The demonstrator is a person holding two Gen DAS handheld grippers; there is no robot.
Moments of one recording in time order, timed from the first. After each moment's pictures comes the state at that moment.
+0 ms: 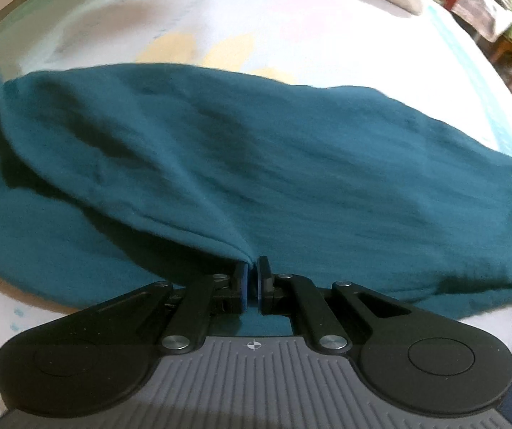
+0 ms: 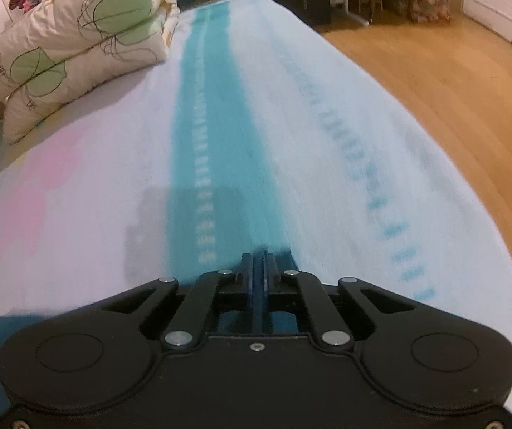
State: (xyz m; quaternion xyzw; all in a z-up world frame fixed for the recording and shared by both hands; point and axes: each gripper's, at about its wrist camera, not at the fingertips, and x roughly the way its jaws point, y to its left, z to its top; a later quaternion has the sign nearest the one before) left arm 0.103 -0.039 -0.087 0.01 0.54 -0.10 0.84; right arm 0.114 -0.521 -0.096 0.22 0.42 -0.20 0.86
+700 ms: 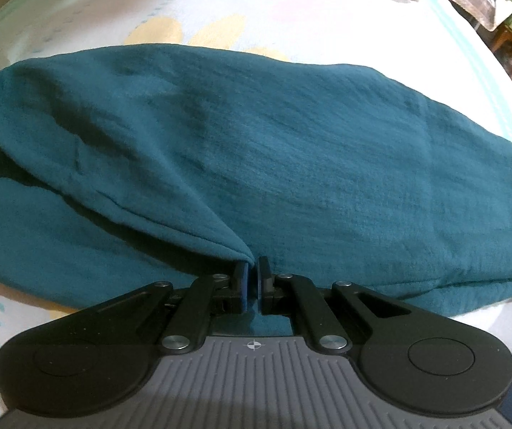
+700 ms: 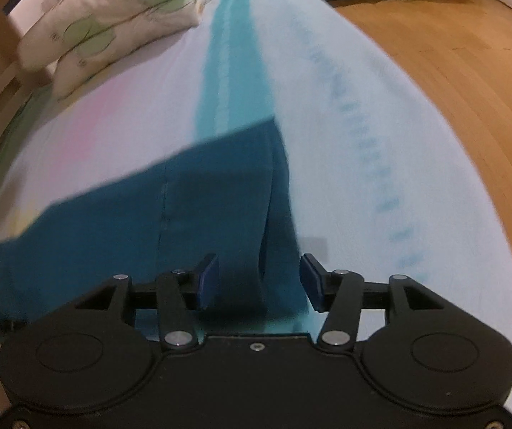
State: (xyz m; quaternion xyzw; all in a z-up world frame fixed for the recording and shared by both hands) left arm 0.105 -0.046 -0.103 0.01 0.55 -0.10 0.83; right arm -0.048 -0.459 -0.083 0.24 0.46 -0.11 0.85
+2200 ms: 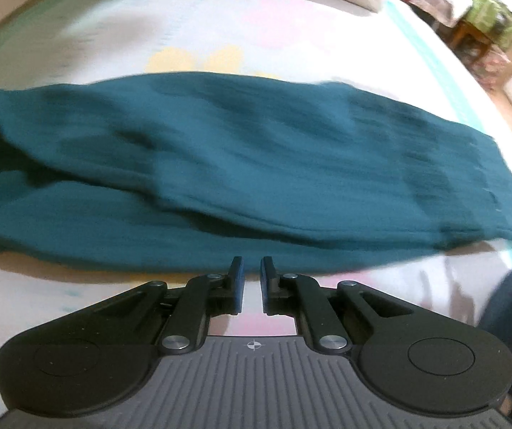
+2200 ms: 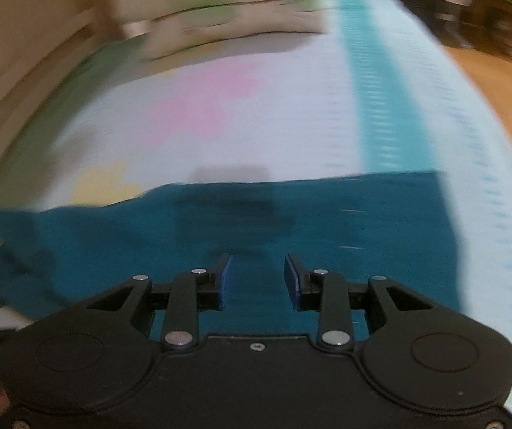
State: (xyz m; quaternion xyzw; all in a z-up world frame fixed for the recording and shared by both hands) left arm 0.069 0.022 -0.057 0.03 0.52 -0.15 0.84; right arm 0.046 -0.273 0.000 0.14 0.46 0.00 0.88
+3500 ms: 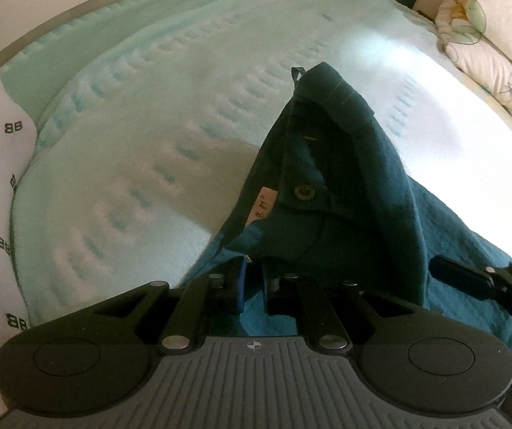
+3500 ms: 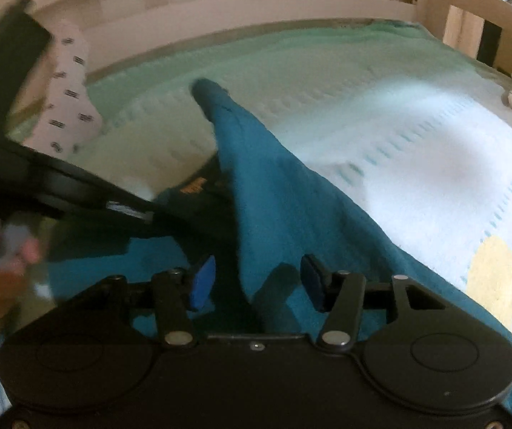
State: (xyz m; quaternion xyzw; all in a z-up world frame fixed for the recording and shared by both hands) left arm 0.217 0.305 -0.093 -0.12 0.51 0.05 0.85; right arm 0.199 0.142 -0.097 -0.10 0.40 0.27 0.87
